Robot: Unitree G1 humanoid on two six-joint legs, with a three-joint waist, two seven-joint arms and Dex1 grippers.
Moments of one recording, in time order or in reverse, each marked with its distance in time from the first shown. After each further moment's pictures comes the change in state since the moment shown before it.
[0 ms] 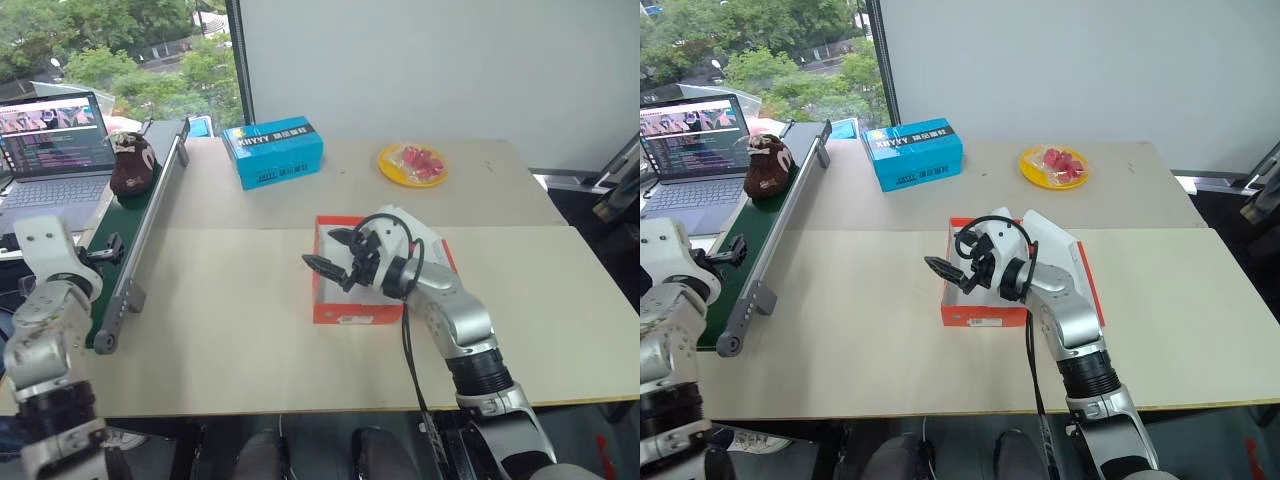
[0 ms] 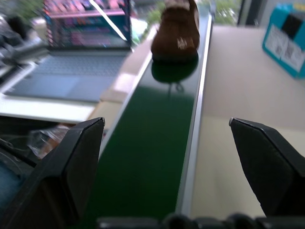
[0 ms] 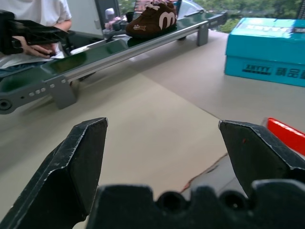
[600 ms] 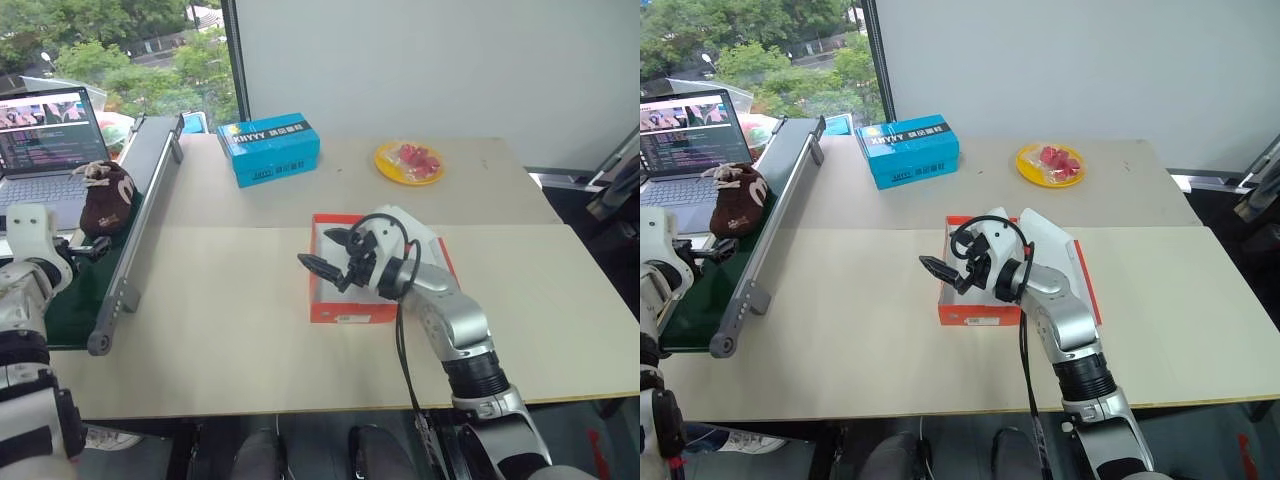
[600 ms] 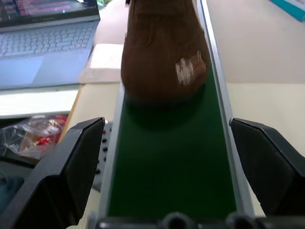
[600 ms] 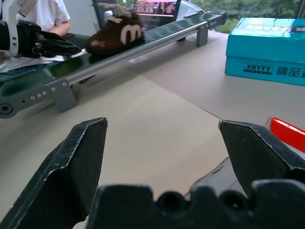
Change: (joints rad) left arm -0.322 0.237 -0.171 0.686 0.086 -0.301 -0.306; right arm 0.020 0.025 -0.006 -0.034 0.004 0.019 -0.049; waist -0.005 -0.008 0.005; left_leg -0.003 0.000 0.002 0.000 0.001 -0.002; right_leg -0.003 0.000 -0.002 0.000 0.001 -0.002
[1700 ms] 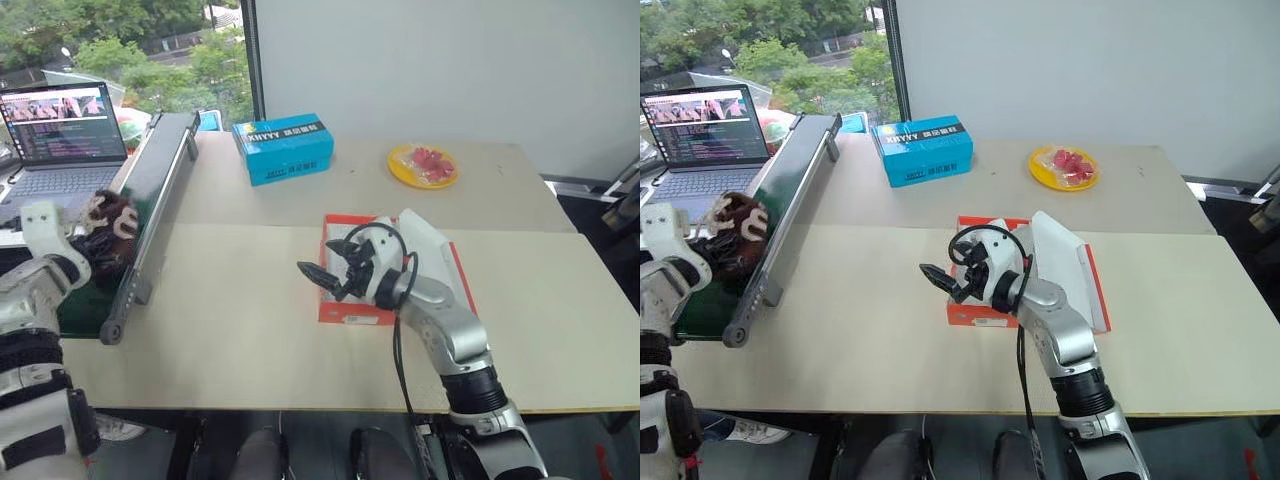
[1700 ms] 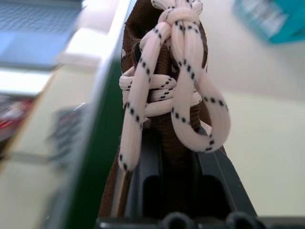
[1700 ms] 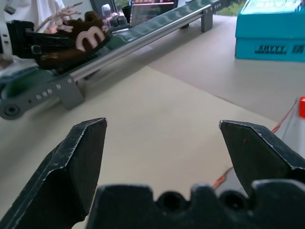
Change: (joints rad) left arm 0.047 -0.134 0.069 -0.320 -0.168 0.261 0.025; right arm 0.058 0.078 -0.037 -0.085 0.065 0.139 -0.101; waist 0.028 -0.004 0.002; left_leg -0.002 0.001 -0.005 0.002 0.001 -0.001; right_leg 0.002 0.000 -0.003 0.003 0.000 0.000
